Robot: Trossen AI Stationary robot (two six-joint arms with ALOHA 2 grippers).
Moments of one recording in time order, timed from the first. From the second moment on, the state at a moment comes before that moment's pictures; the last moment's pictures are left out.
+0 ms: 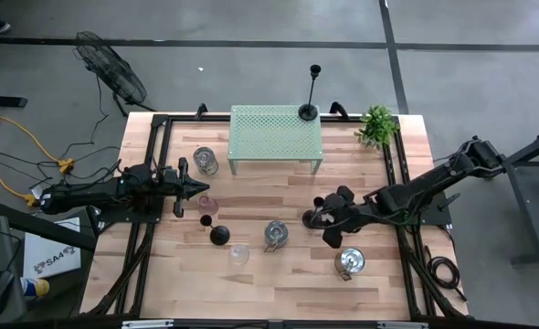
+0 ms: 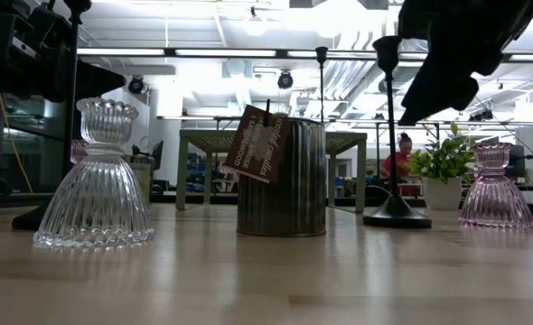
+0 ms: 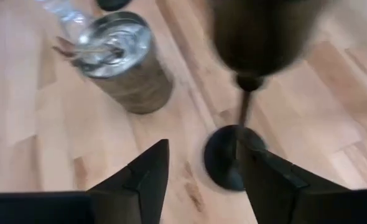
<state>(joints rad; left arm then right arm) 0.09 0.02 0.03 0.00 0.05 -0.05 0.39 1.25 0.74 -0.37 0.36 0.74</state>
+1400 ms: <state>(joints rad) 0.09 0.02 0.03 0.00 0.05 -0.05 0.39 1.25 0.74 -0.30 0.55 0.63</state>
